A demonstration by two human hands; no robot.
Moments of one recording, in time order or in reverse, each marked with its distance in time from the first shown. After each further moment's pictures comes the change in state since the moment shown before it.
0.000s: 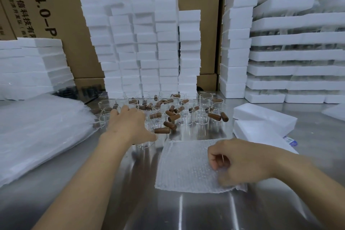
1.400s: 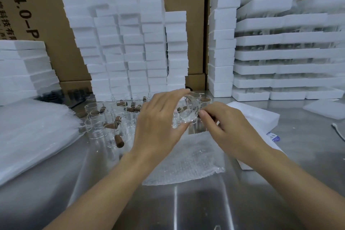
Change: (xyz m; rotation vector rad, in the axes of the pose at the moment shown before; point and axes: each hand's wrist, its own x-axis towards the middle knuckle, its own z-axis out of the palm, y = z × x) left_hand -0.035 0.092 0.012 -0.560 0.942 0.528; right_hand 0.010 0.008 -0.006 0.088 0.846 -0.104
